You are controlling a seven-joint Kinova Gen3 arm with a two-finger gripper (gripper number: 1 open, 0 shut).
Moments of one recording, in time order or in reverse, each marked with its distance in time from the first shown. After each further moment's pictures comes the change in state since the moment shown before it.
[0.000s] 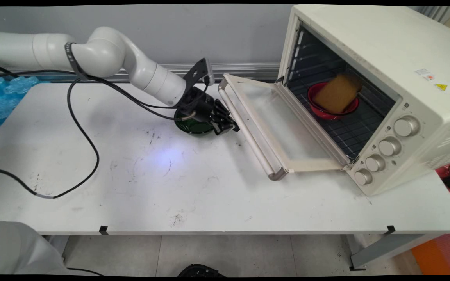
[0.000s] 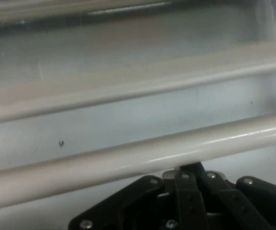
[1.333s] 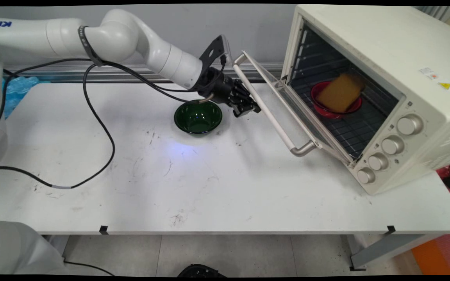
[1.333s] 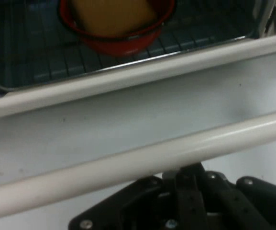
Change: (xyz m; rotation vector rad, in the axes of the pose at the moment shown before) arm 0.057 -0.007 0.006 0.011 0.105 0.087
